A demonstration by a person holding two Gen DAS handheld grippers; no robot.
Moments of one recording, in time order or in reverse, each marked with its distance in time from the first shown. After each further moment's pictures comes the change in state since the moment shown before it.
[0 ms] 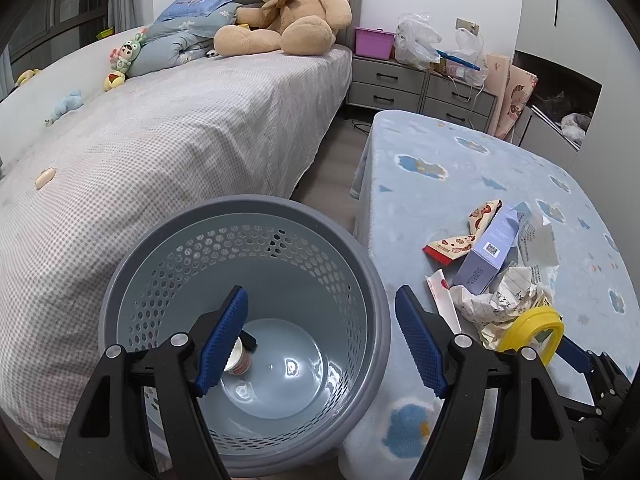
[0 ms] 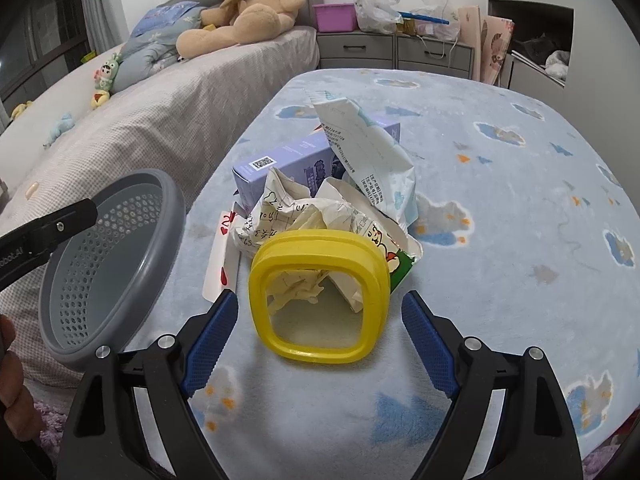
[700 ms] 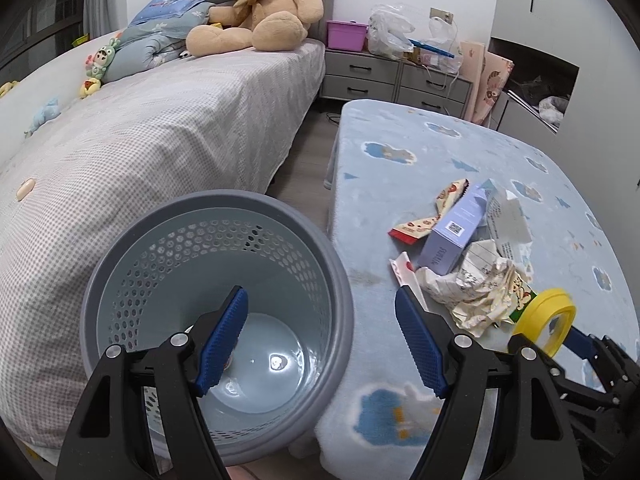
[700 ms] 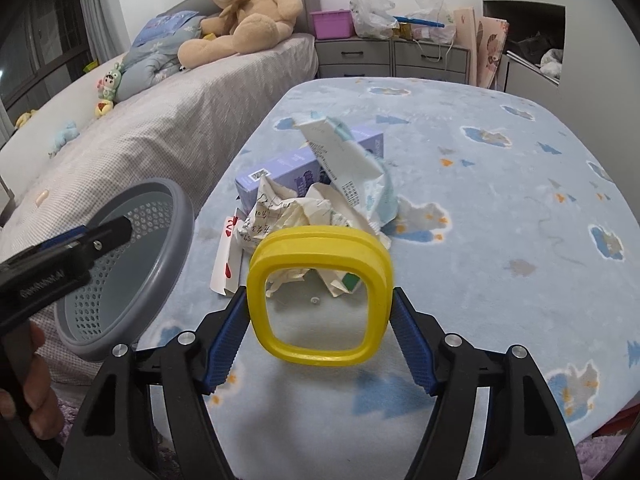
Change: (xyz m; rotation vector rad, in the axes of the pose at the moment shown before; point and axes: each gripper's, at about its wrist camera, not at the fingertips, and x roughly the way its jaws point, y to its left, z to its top) left arm -0.002 -0.025 -0.010 0.066 0.021 -0.070; right arm -0.034 -0.015 -0.003 0.025 -0.021 0.026
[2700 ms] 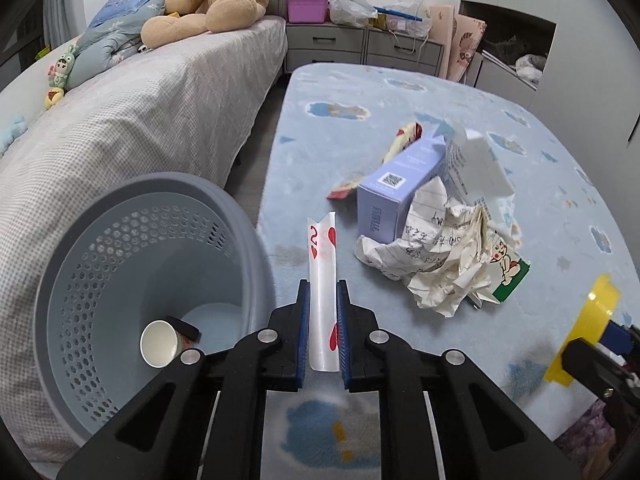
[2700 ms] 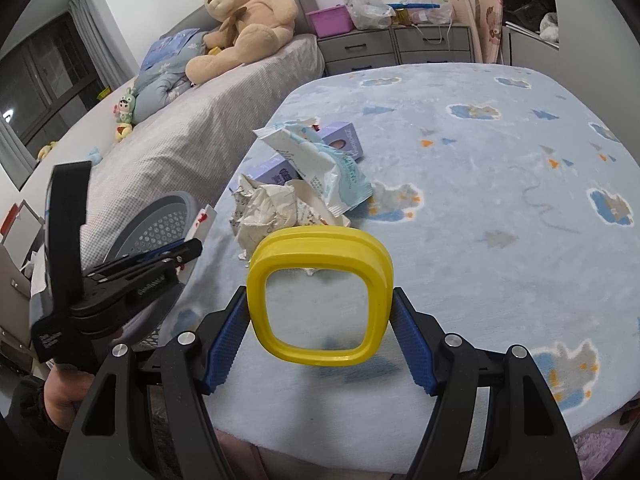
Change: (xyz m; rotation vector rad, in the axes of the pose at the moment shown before) left arm 0.037 -0.049 -0.008 0.086 0.079 -0.046; right arm -0.024 -0.049 -0.010 0.088 0.024 0.152
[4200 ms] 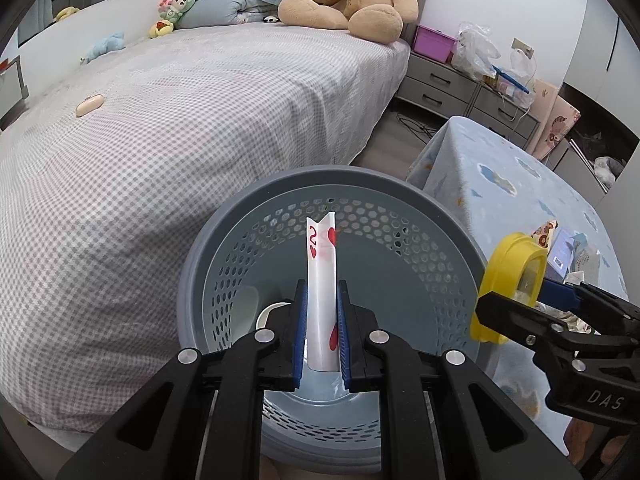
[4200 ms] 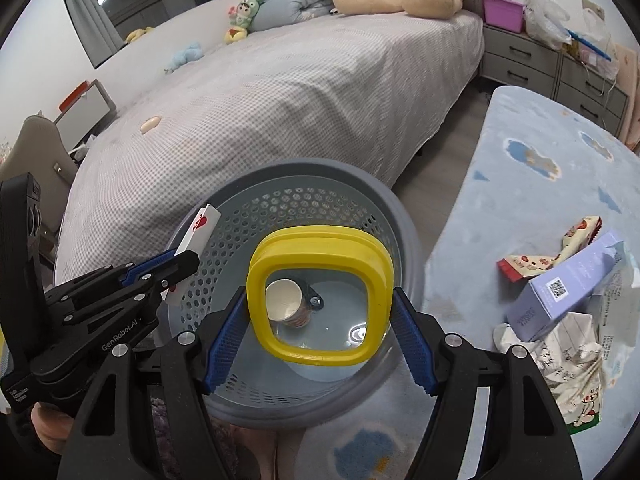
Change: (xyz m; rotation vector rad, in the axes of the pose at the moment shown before) left arm -0.043 0.184 -0.026 -0.337 -0.035 0.134; right arm 0.116 0.203 0.053 -0.406 0.199 0.234
